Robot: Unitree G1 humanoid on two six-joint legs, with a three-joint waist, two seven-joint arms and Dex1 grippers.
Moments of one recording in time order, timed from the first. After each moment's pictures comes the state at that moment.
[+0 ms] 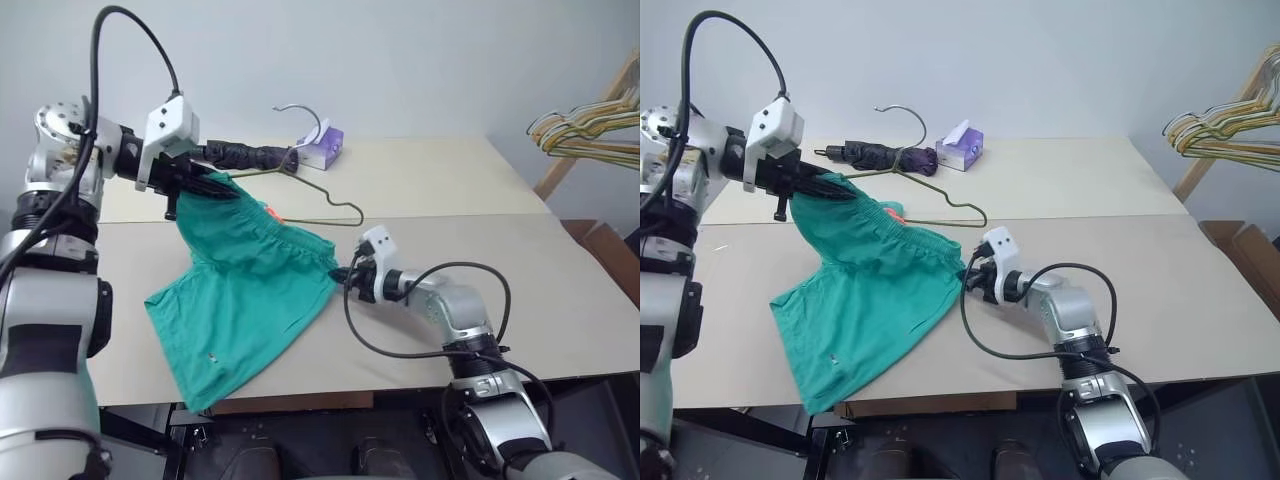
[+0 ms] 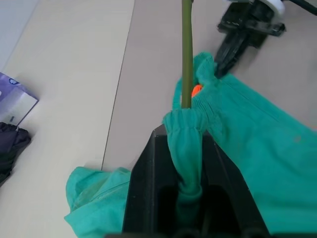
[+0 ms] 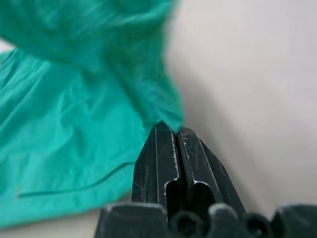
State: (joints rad) left arm -1.25 0.84 -0.31 0.91 -0.20 -0.03 -1.61; right arm -0.59 -0.24 0.04 0.19 0.31 0.80 0.63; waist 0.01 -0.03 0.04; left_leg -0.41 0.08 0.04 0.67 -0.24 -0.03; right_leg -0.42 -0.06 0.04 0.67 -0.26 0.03
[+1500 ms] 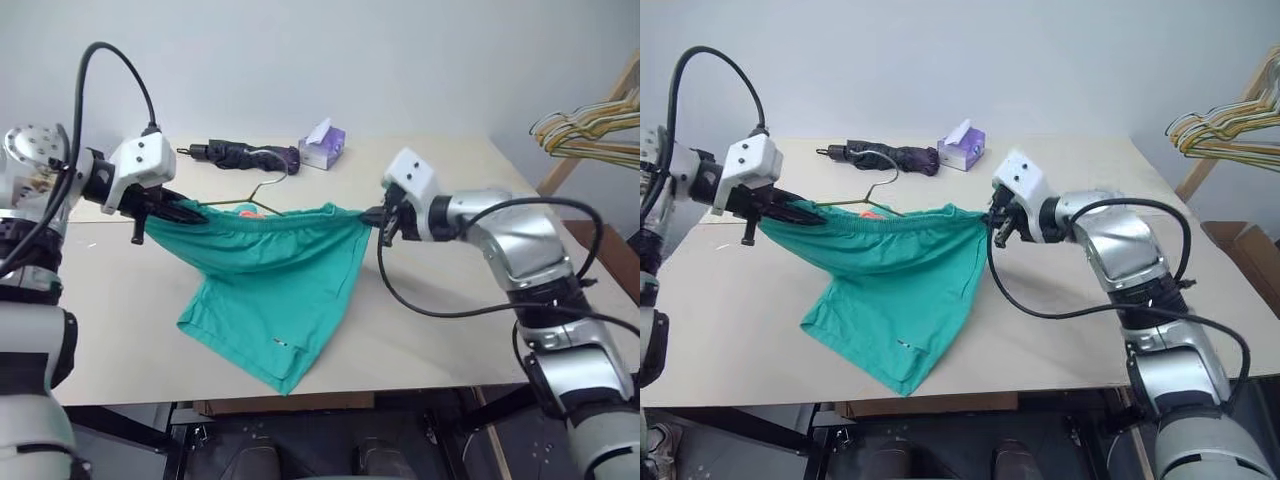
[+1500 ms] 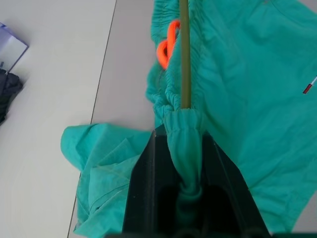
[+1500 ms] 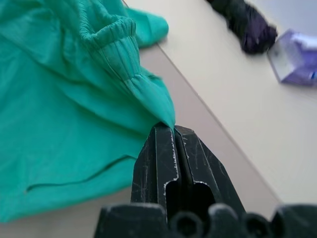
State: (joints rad) left arm -1.13 0.92 -0.30 0.84 -0.15 -0.06 -1.58; right arm -0.95 -0.62 0.31 -0.03 0.20 0.81 0.86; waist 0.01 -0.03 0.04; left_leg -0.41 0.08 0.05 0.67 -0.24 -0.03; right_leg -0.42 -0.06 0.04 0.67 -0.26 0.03
